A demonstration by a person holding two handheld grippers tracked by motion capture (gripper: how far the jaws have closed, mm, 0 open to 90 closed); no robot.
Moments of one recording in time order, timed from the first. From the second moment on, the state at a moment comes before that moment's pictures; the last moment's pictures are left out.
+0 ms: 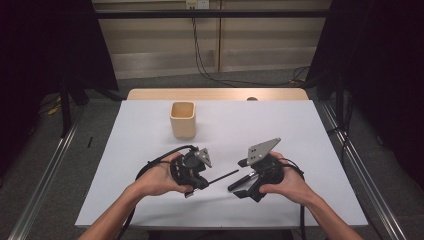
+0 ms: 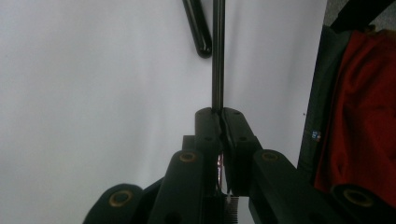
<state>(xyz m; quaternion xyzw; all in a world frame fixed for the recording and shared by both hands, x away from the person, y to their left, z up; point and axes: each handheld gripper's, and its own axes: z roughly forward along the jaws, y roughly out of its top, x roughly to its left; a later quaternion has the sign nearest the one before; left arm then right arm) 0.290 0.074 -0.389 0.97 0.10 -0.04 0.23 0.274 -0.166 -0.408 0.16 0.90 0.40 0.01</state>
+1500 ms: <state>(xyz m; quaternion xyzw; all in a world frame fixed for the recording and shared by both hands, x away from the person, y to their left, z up) 0.292 0.068 -0.396 0.98 0.08 -0.05 0.18 0.307 -0.113 -0.405 0.07 0.97 0.22 -0.06</state>
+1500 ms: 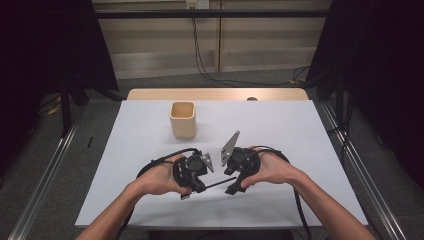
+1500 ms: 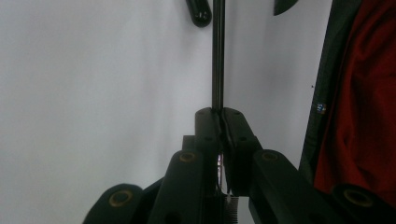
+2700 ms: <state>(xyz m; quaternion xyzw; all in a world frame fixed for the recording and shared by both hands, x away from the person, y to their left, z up) 0.291 0.070 -0.403 0.98 0.06 -0.04 0.18 0.309 -0.108 -0.411 0.02 0.97 0.22 -0.09</state>
